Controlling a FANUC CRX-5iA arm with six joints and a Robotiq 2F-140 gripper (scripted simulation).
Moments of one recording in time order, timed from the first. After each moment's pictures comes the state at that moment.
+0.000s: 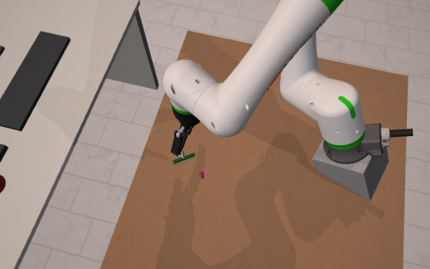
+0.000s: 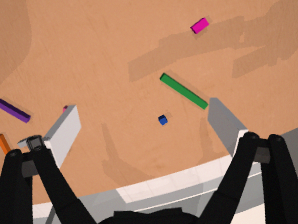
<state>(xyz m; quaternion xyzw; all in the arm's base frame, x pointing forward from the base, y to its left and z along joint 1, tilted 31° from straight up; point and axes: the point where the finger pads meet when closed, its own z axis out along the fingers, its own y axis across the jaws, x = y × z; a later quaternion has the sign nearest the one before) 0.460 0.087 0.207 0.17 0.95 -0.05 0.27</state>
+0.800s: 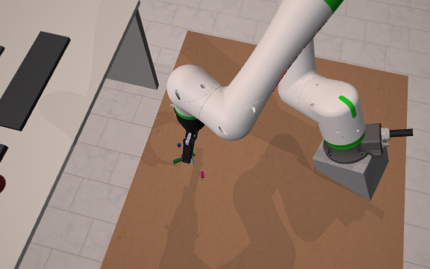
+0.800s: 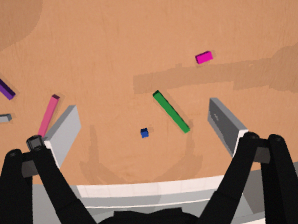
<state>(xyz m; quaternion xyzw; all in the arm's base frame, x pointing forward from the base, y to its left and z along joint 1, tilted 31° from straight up) 0.448 0.100 0.198 0.03 0.96 -0.09 0.25</state>
